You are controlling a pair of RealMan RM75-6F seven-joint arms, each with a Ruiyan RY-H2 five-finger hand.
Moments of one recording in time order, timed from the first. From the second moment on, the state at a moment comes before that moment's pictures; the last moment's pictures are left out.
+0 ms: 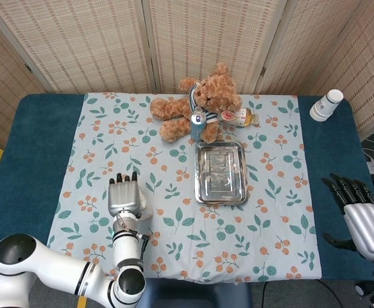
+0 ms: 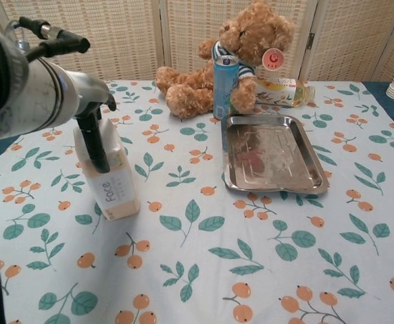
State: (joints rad) left arm -1.16 -1.75 -0.57 -1.95 -0.07 1.88 1.24; right arm 0.11 -0.51 0.03 -2.36 -1.42 1.32 -0.19
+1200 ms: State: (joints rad) left arm -1.01 -1.72 -0.49 -2.03 0.37 1.72 0.83; right arm 0.13 -0.51 0.03 -2.35 -1.39 1.30 -0.19
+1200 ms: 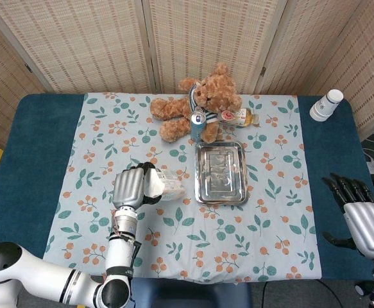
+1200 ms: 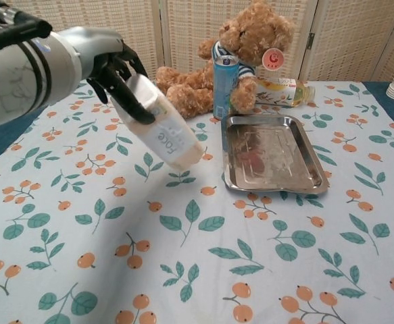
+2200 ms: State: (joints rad) left arm -0.62 -1.99 -0.19 -1.24 1.15 1.40 -0.12; right arm 0.18 -0.58 0.04 -2.32 -1.27 1.24 -0.29
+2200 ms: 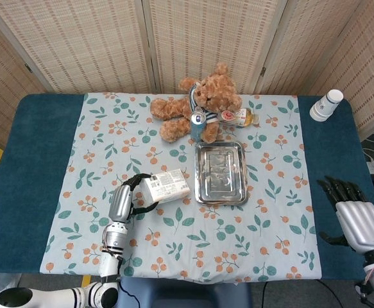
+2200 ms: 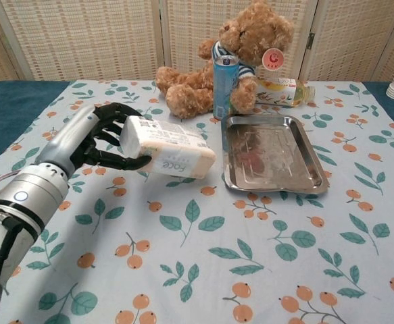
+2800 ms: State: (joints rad) left arm -0.57 -2.02 -0.24 -1.15 1.19 1.32 -0.15; right arm 0.18 -0.59 0.04 -2.32 -1.27 1.25 -0.29
